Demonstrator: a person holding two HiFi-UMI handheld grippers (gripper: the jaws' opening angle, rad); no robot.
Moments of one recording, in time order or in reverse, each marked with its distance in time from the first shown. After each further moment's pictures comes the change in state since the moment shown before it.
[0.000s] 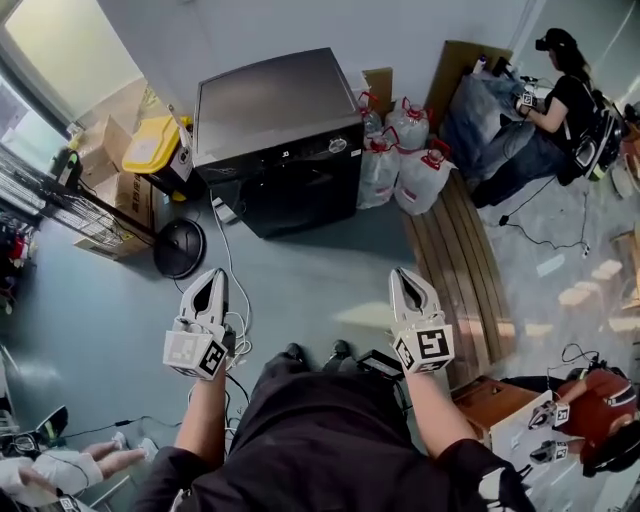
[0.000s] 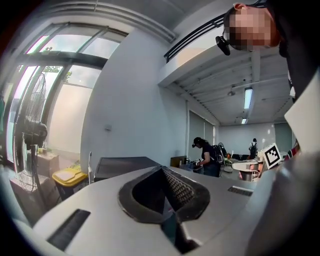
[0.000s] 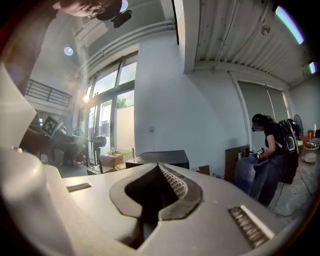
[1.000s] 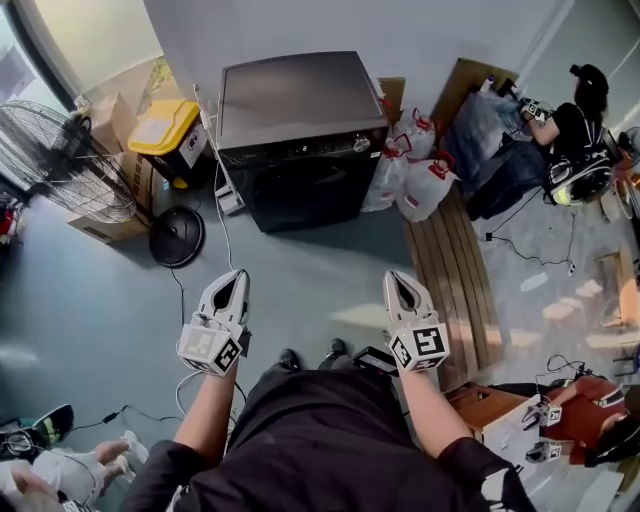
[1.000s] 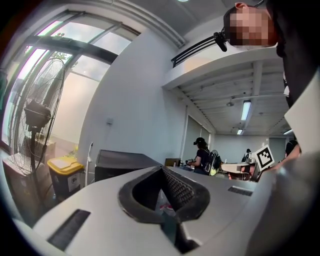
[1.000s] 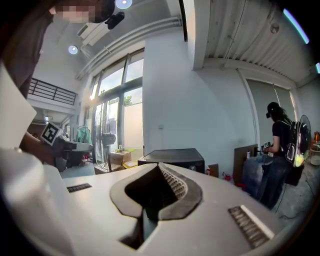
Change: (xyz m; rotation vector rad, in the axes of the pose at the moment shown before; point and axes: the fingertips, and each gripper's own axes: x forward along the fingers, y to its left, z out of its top) left arm -0.047 0.046 -0.035 -0.095 -0.017 -0.051; right arm 0.022 0.096 -0.015 -0.019 0.030 0.057
